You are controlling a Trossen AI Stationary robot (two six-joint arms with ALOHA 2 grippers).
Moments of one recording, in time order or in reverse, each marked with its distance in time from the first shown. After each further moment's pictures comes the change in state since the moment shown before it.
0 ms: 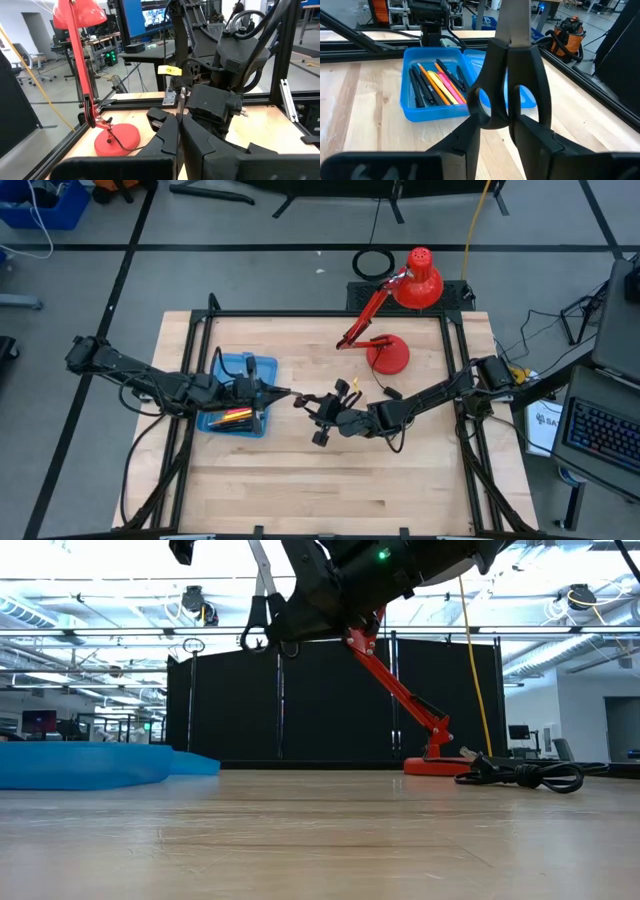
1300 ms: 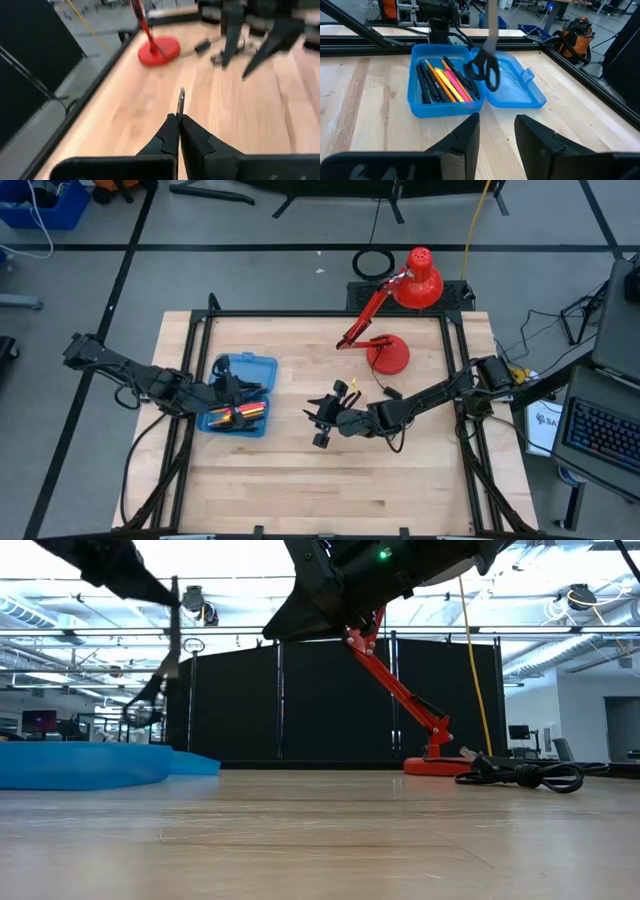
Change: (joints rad) left arm -0.083 -0.212 0.002 -0.727 -0.266 -0.232; right arm 0.001 0.000 0.000 -0.003 -0.041 -0.022
